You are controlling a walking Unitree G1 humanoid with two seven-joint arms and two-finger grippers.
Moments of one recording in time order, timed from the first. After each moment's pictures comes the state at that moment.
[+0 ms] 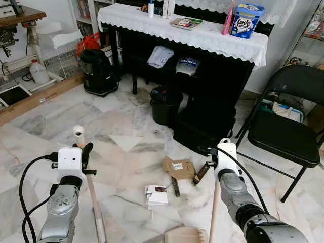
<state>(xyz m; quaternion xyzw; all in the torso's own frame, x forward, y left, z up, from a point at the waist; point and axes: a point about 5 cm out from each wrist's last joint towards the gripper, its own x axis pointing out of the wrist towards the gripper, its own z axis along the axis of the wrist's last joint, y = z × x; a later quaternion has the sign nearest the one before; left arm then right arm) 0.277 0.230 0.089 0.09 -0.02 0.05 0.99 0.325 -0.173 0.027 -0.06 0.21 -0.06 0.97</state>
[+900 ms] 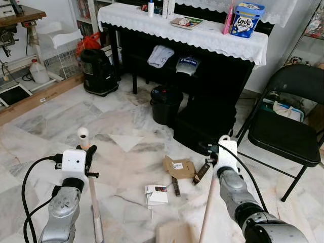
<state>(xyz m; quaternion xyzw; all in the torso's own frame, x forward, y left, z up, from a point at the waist) 0.273 0.226 0.085 0.11 -0.01 0.03 0.99 0.322 -0.169 0.023 -0.01 0.22 -0.05 0.97</state>
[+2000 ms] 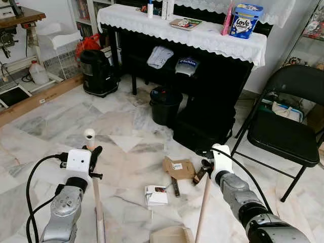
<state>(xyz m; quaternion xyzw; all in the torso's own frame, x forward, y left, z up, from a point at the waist) 0.274 0.217 0.085 0.12 0.00 0.00 0.99 0.322 -0.170 0.021 -0.02 0.29 0.06 0.95</state>
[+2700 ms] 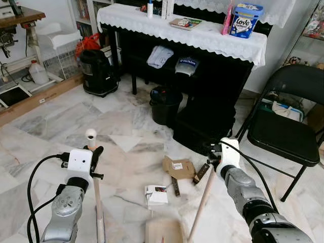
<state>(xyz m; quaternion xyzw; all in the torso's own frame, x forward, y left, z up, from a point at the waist) 0.275 0.216 0.085 0.12 0.00 0.00 0.99 0.338 -0.181 0.049 -0.03 0.19 0.01 0.98</state>
